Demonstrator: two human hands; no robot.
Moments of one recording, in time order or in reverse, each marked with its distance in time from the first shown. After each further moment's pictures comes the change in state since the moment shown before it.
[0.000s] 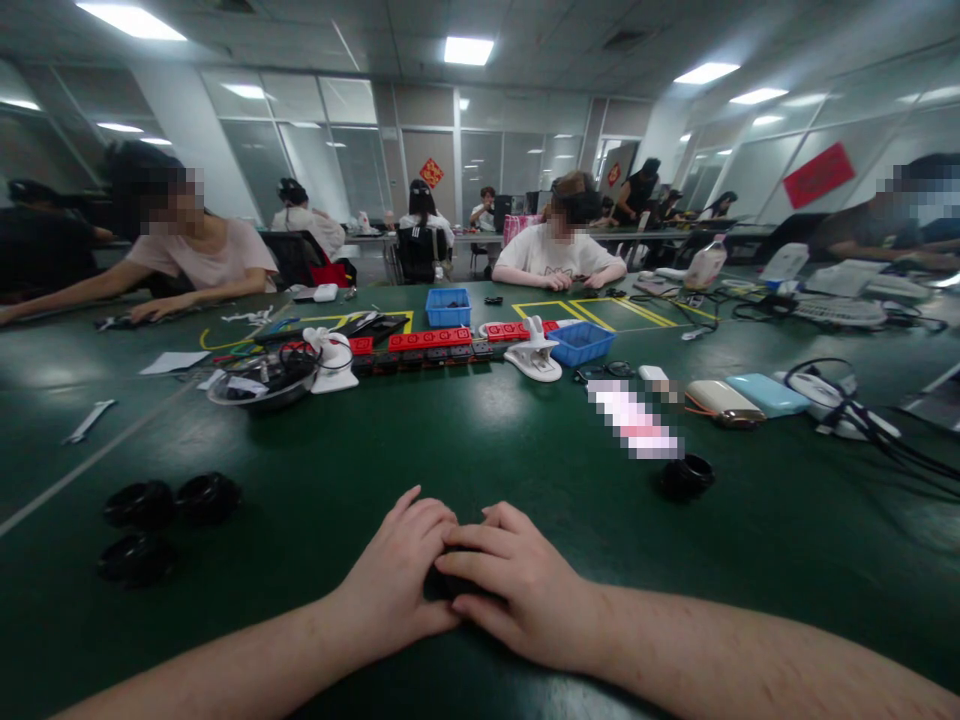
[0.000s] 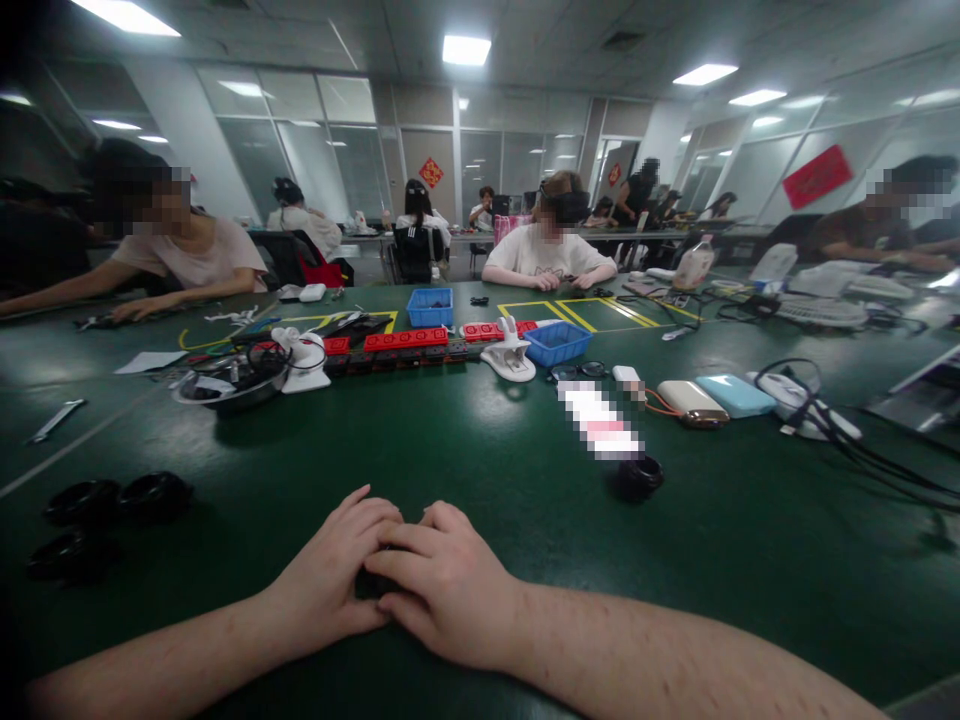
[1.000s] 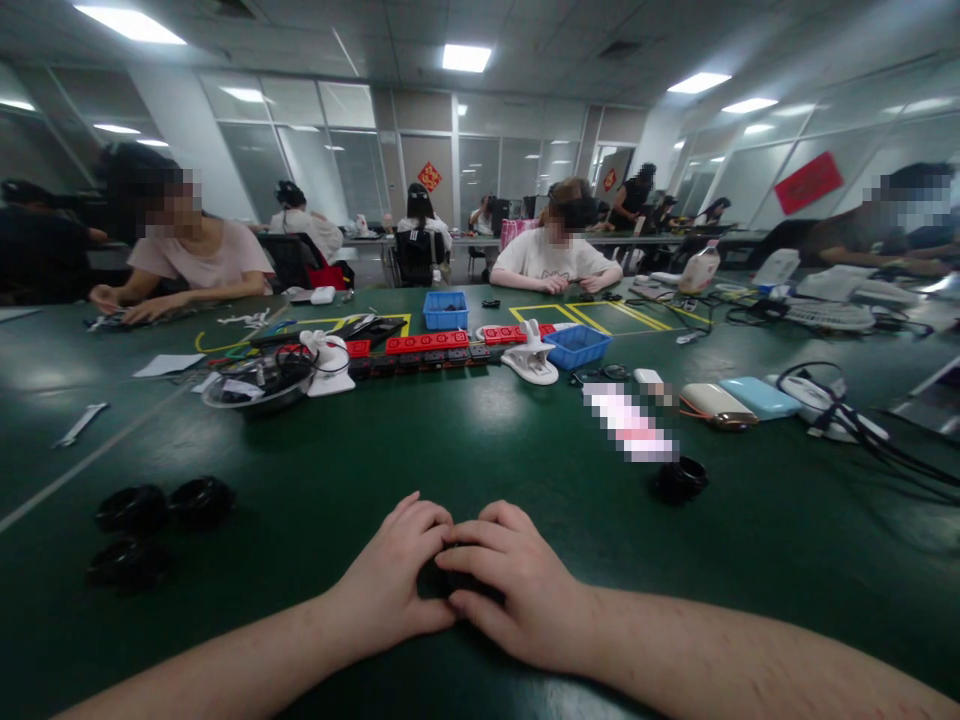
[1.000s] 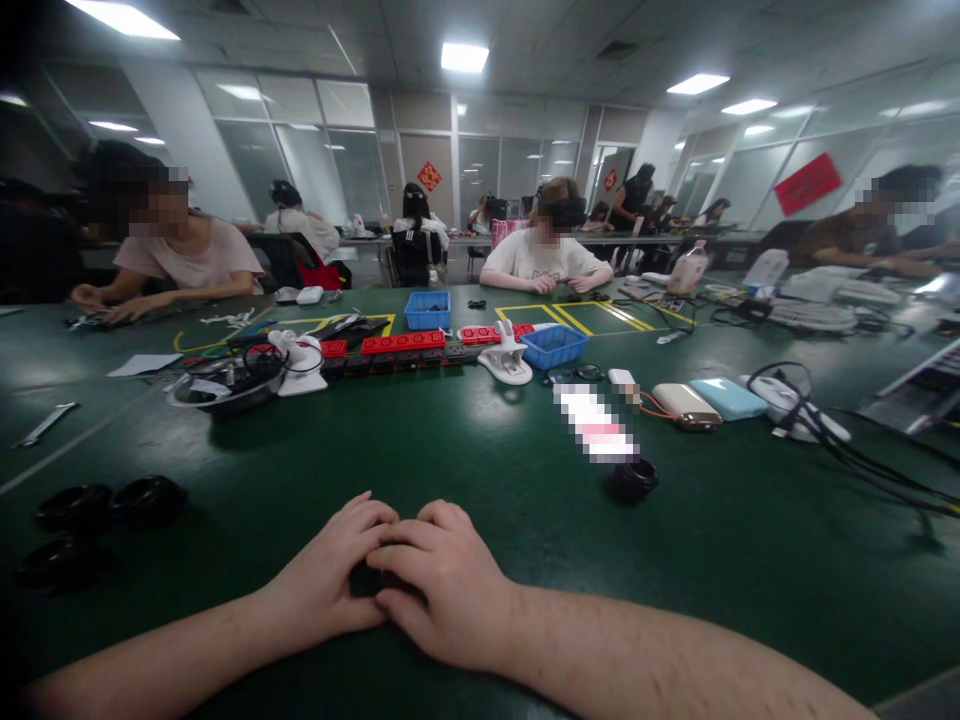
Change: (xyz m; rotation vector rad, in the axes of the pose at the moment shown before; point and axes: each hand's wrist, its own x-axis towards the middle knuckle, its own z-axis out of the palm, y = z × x) left_hand 0.003 -0.002 -0.003 -0.036 -0.049 -0.015; right_hand 0.000 -0.002 -0.001 0.061 0.053 0.096
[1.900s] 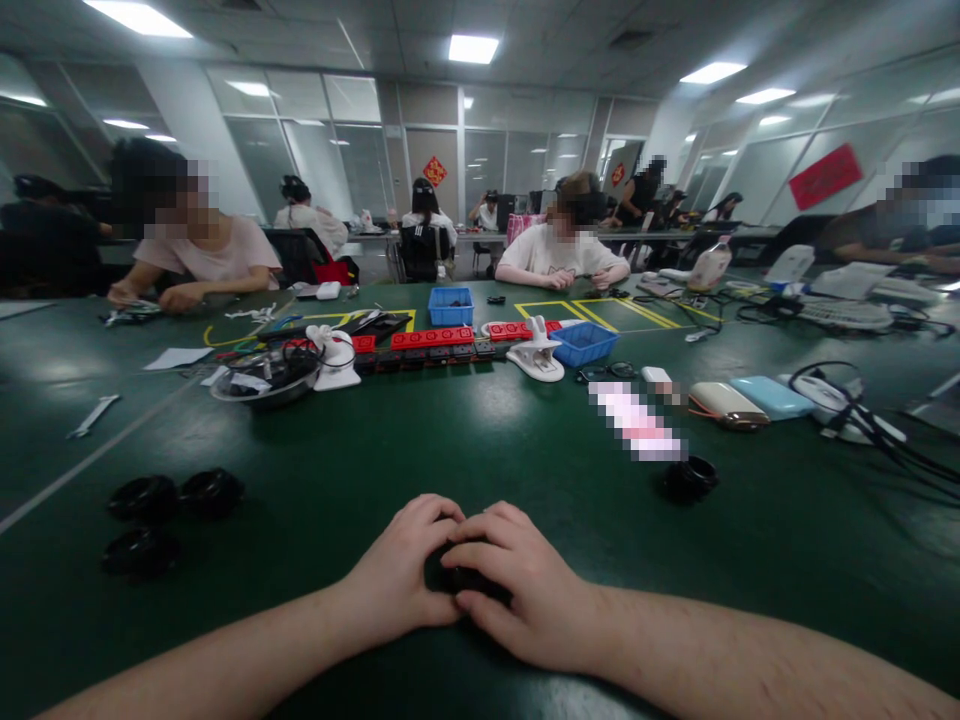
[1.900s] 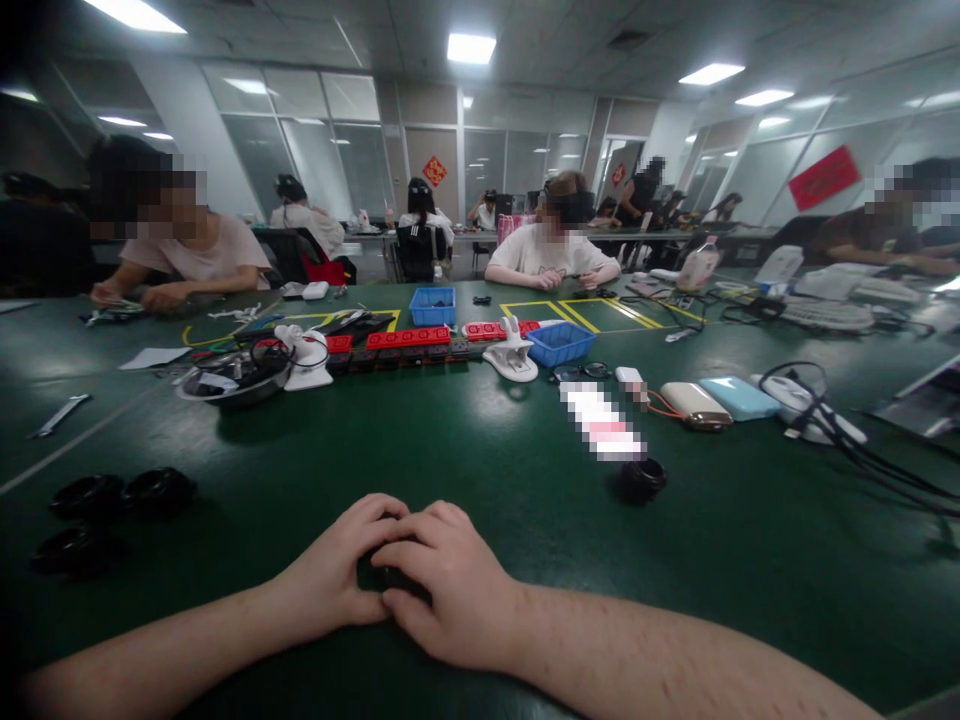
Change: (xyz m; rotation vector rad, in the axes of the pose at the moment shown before) left_hand 0.002 -0.004 0.003 -0.178 0.009 -0.029; right_hand -0.001 0.002 0.003 0.067 0.005 0.000
